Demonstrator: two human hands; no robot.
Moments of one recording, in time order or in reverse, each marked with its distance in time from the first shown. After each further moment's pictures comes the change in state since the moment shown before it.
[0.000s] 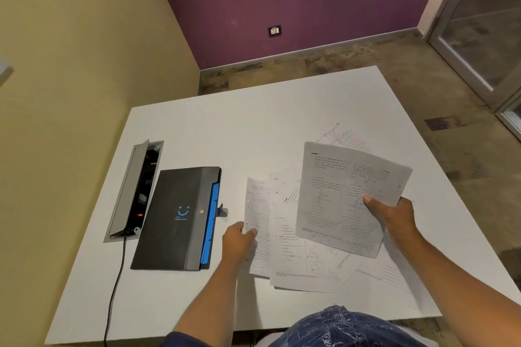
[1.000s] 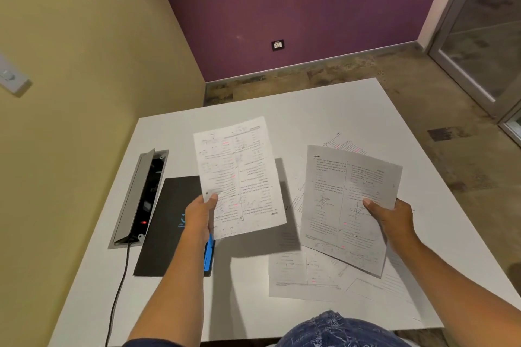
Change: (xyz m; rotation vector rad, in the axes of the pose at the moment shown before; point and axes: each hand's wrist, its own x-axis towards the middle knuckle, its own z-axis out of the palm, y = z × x) left_hand 0.016 0.052 -0.100 -0.763 0.102 -0.059; right_hand 0.009 -0.008 0.002 -0.093 0.066 0.003
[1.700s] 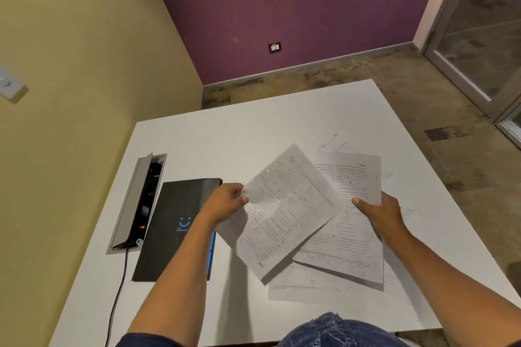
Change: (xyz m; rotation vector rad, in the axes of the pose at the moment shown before) left_hand -0.006 0.038 0.045 1.076 -0.386 0.410; right_hand 0.009 -0.009 0.012 -0.045 -0.104 -0.018
